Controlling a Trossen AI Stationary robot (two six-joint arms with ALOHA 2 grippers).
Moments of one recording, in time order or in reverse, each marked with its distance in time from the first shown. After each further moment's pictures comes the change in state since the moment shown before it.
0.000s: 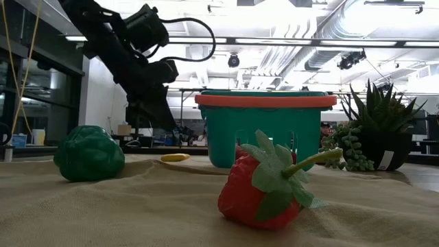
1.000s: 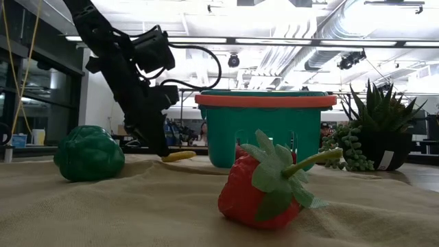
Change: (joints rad) left arm 0.000 0.154 0.000 0.005 -0.047 0.032; right arm 0.000 0.000 0.000 0.000 -0.007 0.016
